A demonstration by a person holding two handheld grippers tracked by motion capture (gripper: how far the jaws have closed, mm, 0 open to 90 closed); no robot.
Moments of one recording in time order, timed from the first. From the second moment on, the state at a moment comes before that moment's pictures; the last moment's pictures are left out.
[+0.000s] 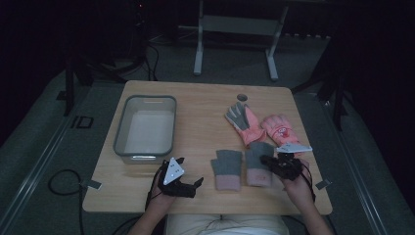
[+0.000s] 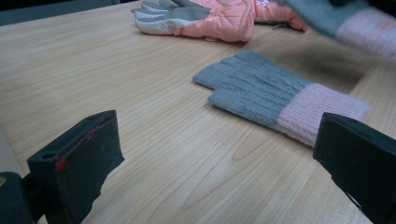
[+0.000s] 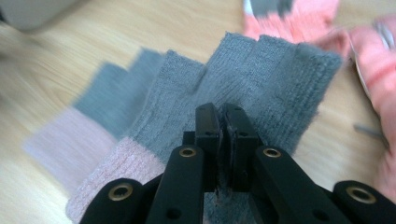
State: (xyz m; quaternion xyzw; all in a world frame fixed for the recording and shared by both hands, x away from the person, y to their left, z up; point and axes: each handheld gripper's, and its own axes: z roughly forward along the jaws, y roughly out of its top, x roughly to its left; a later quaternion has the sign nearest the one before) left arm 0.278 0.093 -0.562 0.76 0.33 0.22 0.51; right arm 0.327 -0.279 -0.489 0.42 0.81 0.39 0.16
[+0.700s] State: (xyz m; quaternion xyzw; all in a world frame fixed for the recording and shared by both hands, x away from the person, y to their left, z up) left arm 0.278 0.094 -0.562 0.76 0.33 0.21 0.52; right arm 0.332 -0.195 -0.494 0.36 0.83 0.41 0.10
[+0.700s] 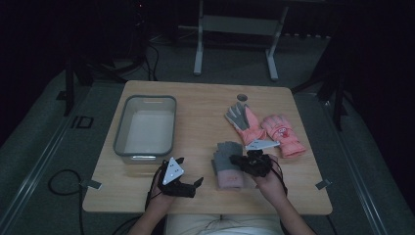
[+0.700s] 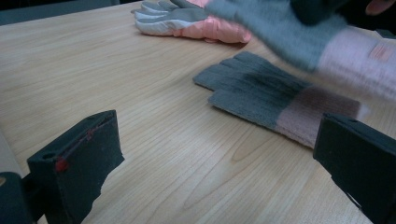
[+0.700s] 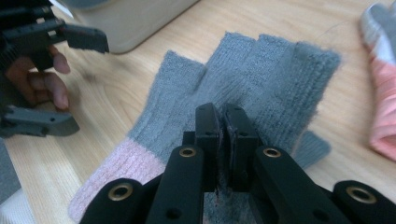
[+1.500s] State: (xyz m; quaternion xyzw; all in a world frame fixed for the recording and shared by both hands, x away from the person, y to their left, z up) left arm 0.281 0.093 -0.562 0.76 0.33 0.21 0.51; right arm 0.344 -0.191 -0.538 0.38 0.84 0.38 0.08
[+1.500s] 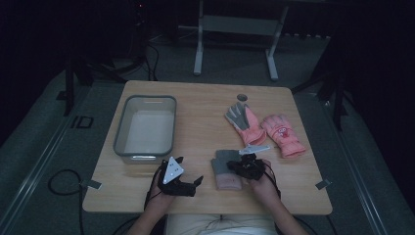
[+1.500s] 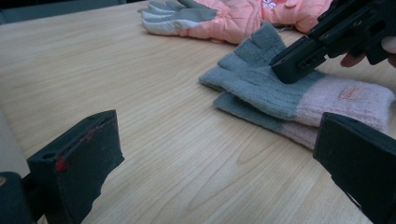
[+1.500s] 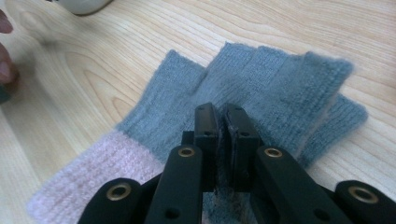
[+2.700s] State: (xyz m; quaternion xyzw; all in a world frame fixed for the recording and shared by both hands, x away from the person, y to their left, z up) left arm 0.276 0.006 -0.540 0.87 0.13 0.13 0.46; right arm 0.386 -0.210 -0.518 0.39 0.83 0.39 0.11
